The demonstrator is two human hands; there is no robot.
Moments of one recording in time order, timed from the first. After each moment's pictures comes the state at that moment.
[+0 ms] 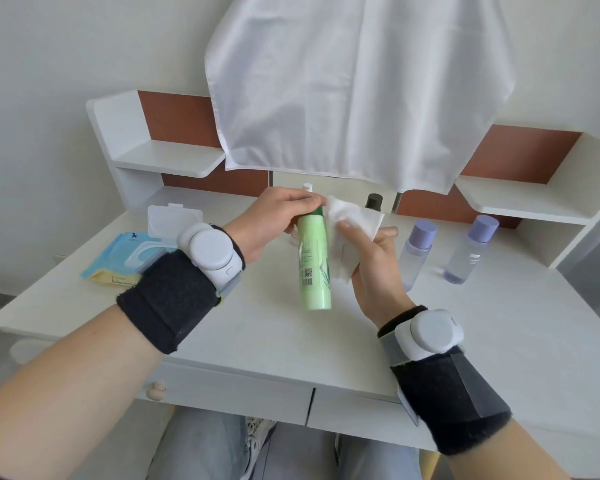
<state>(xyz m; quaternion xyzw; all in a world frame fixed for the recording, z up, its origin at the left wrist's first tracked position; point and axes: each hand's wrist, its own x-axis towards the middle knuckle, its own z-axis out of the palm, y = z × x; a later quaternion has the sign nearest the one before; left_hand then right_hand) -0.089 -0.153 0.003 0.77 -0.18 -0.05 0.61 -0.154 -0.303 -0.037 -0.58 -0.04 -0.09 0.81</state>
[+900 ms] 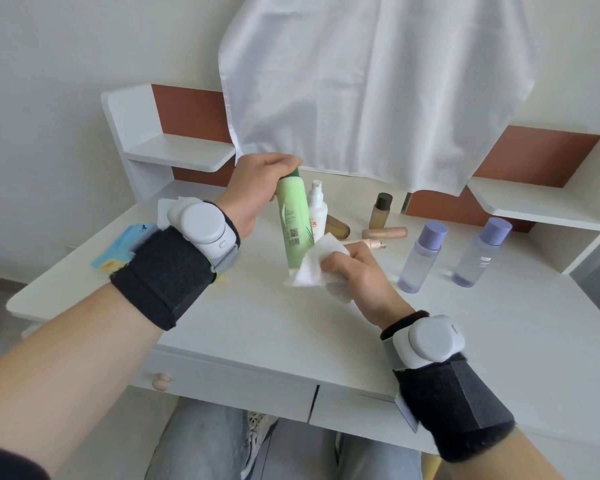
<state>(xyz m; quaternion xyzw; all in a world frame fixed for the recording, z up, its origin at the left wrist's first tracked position) -0.081 -0.138 0.027 0.75 -0.09 0.09 0.65 -0.165 -0.294 -0.035 -0.74 -0.07 0.03 0.67</state>
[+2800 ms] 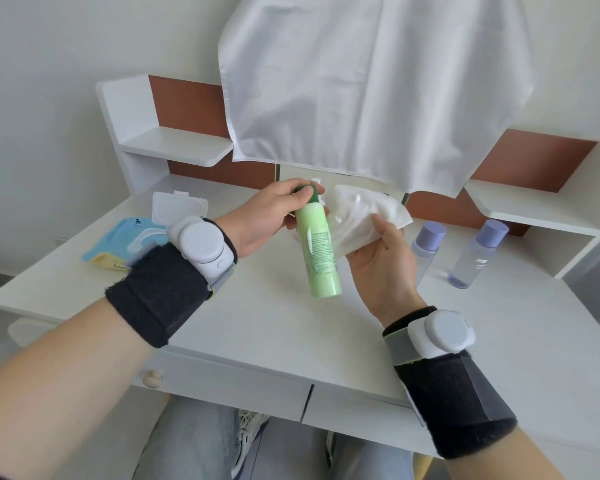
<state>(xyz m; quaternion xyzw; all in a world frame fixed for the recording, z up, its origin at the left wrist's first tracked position) -0.091 -0.141 -0.005 0.71 -0.24 -0.08 0.65 -0.150 -0.308 -0.035 -0.39 0.00 -0.05 0.92</state>
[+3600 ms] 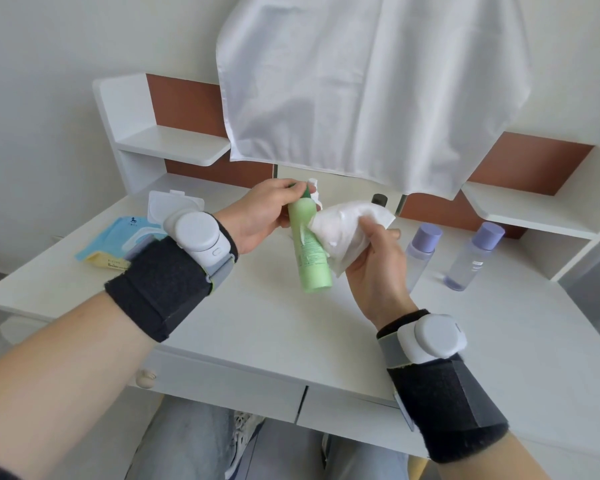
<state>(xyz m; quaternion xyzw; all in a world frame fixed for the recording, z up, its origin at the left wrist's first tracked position) -0.080 -0.147 -0.005 0.69 -0.16 -0.09 0.70 -0.152 -0.305 -0.032 -0.46 0.04 -0.07 0.88</state>
